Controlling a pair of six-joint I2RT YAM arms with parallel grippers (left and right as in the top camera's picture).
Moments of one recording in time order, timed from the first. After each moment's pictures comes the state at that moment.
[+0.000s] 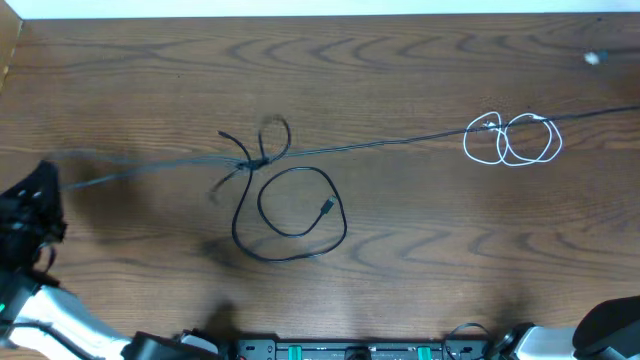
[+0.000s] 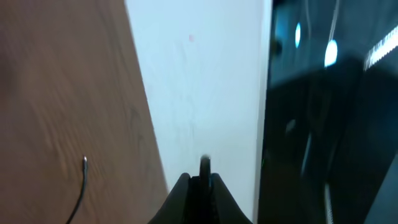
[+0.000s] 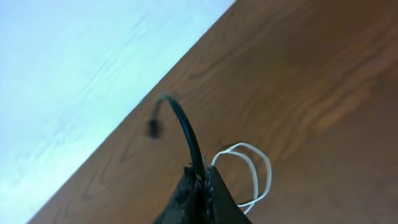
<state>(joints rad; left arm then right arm) 1.15 1.21 0.80 0.03 1.19 -1.14 -0.69 1.58 1.61 -0.77 -0.48 0.36</state>
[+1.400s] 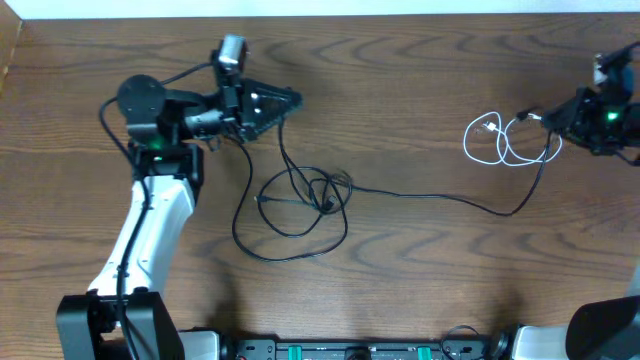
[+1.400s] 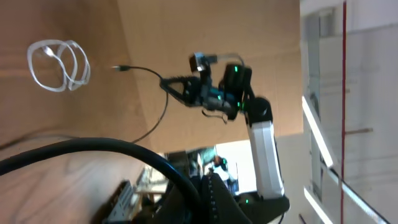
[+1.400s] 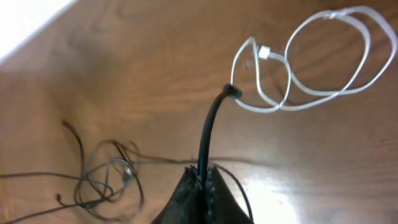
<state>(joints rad) 0.02 1.49 0.98 0.74 1.43 -1.61 -0.34 1.58 1.59 -1.19 -0.51 0.09</state>
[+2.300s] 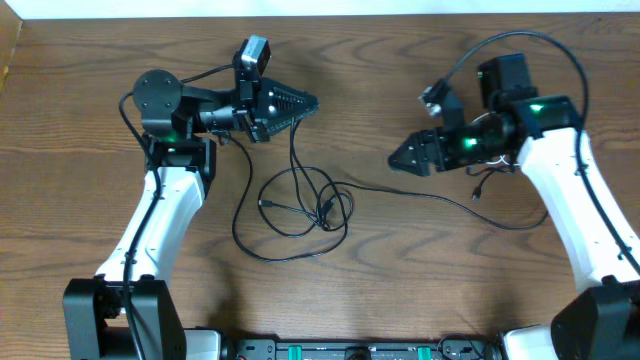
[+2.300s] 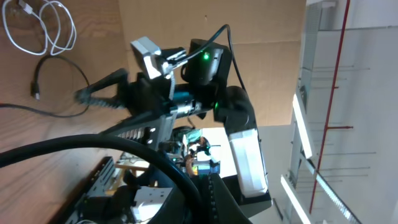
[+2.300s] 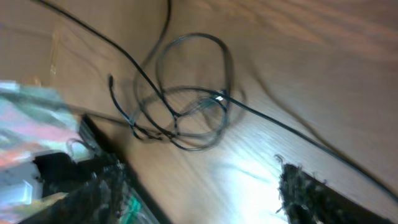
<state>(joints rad) -0.03 1.54 1.01 0.81 1.48 -1.80 0.16 1.60 1.38 -1.06 -0.73 -0.07</state>
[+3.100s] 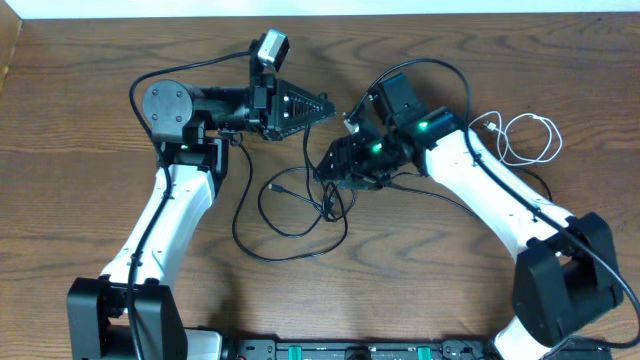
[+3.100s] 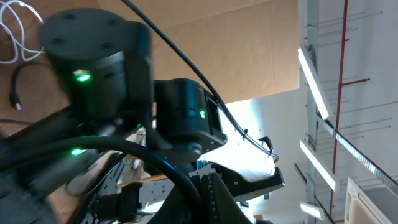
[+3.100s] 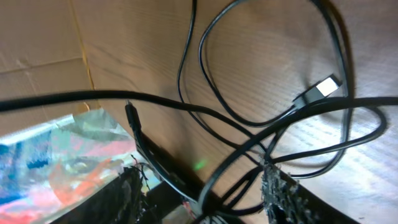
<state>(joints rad) -0.11 1.54 1.04 1.00 1.50 -1.82 0.52 1.80 1.38 -0.73 -0.74 0.66</state>
